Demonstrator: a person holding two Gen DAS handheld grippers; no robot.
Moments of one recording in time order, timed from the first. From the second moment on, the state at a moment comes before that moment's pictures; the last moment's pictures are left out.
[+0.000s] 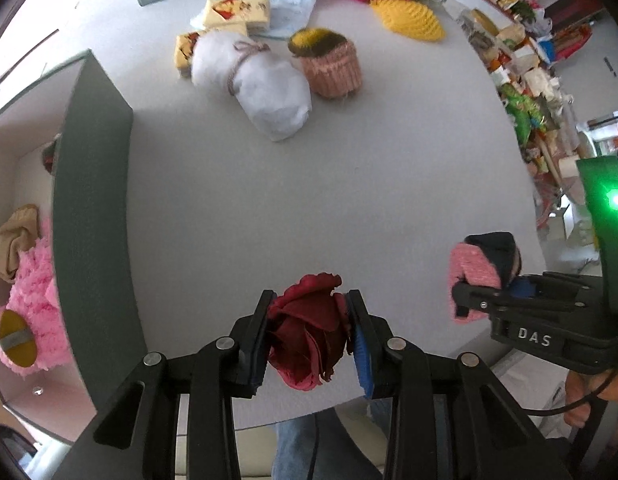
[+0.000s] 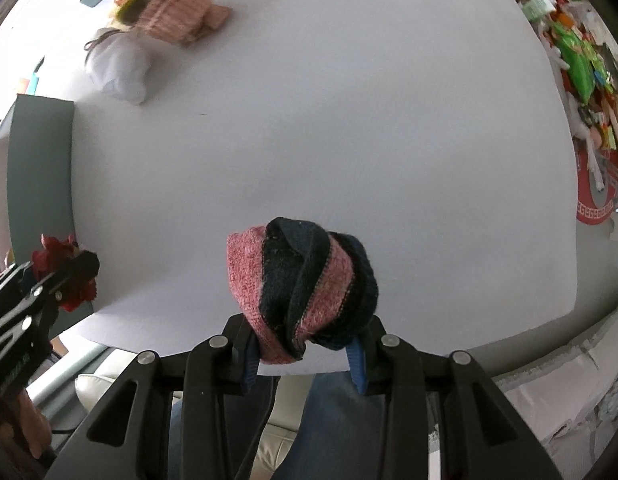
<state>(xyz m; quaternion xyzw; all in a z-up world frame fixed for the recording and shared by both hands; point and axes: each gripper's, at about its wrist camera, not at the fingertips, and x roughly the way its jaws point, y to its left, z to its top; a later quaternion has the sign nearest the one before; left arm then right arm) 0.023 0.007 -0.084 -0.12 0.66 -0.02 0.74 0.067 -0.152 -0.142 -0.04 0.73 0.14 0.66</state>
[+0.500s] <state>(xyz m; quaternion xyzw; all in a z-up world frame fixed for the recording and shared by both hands) -0.008 0.050 -0.047 -0.15 0.61 0.00 0.78 0.064 -0.103 -0.094 -0.09 0.70 0.18 0.68</state>
